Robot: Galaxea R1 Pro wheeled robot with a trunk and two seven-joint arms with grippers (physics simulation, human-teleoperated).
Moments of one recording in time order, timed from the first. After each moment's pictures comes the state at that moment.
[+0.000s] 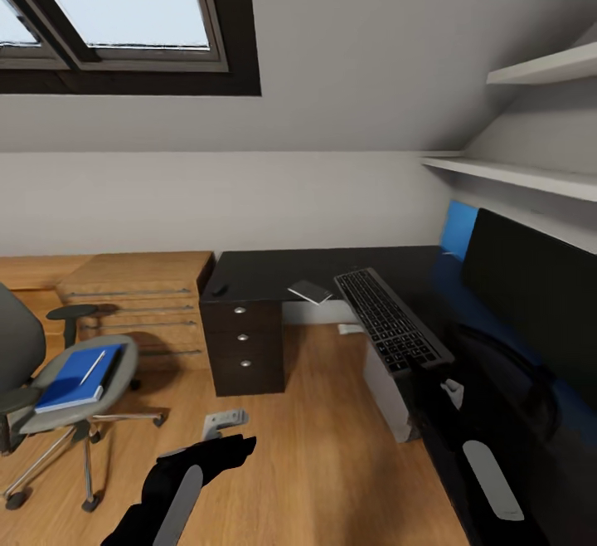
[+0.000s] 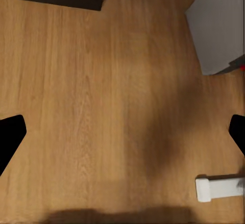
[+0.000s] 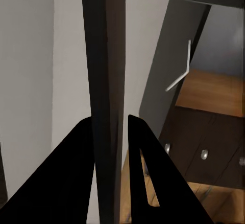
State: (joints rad) left arm -0.19 -0.06 -0.16 -1.38 0.40 0.75 0.24; right arm -0.35 -0.02 -0.24 -1.03 -1.23 0.30 0.35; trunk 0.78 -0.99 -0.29
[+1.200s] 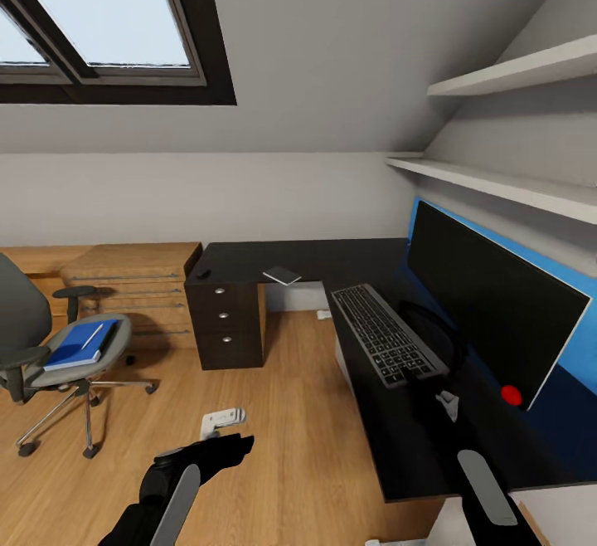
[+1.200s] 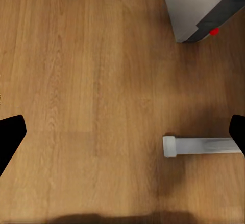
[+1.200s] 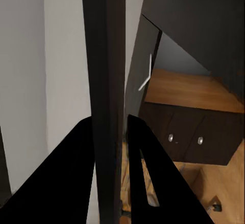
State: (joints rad) left arm -0.19 -0.05 -0.14 -1.38 0.40 0.75 0.24; right arm -0.35 -0.01 -0.24 -0.96 -1.22 0.29 0.35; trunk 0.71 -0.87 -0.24
